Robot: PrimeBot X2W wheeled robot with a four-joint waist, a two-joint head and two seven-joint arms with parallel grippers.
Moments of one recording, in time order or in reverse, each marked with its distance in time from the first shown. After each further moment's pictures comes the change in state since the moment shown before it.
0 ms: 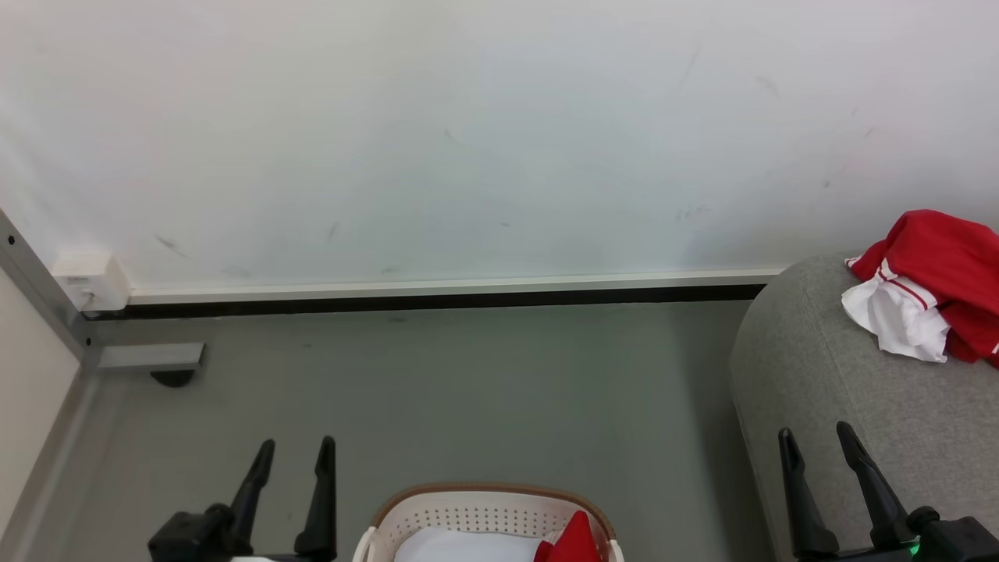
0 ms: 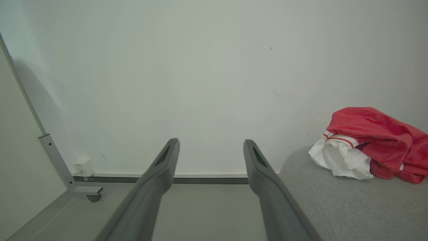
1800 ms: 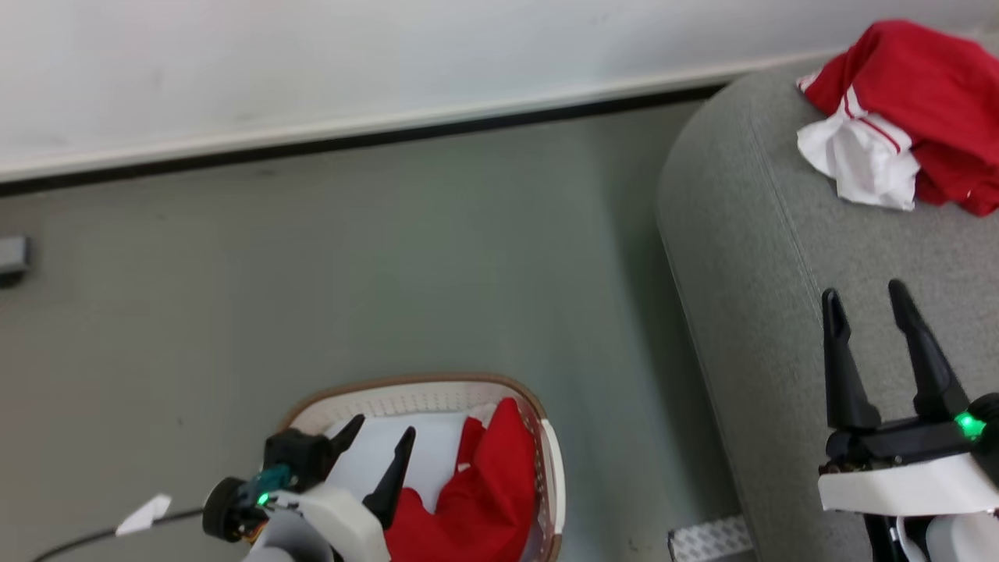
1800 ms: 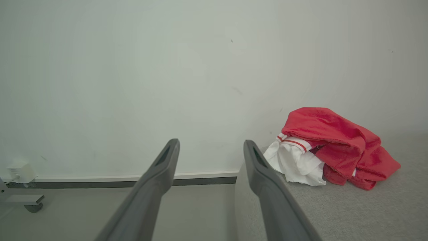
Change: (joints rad) left arm -0.264 -0.104 -0.004 0.413 0.205 -0.251 0.121; right arm -0.201 -0.022 -0.034 -0.081 -0.011 0.000 -0.002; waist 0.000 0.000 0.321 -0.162
